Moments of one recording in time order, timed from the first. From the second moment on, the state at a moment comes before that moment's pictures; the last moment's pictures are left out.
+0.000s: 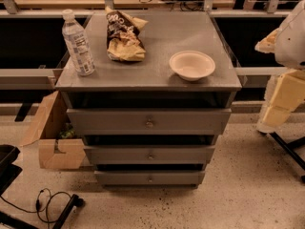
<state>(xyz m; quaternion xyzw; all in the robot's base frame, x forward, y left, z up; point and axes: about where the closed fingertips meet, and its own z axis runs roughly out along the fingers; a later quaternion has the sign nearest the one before) 0.438 -0.217 0.976 -0.60 0.78 -0.03 0.16</state>
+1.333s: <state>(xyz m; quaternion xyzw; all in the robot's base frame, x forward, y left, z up) 0.458 -0.198 0.831 -0.59 0.79 -0.11 0.12</state>
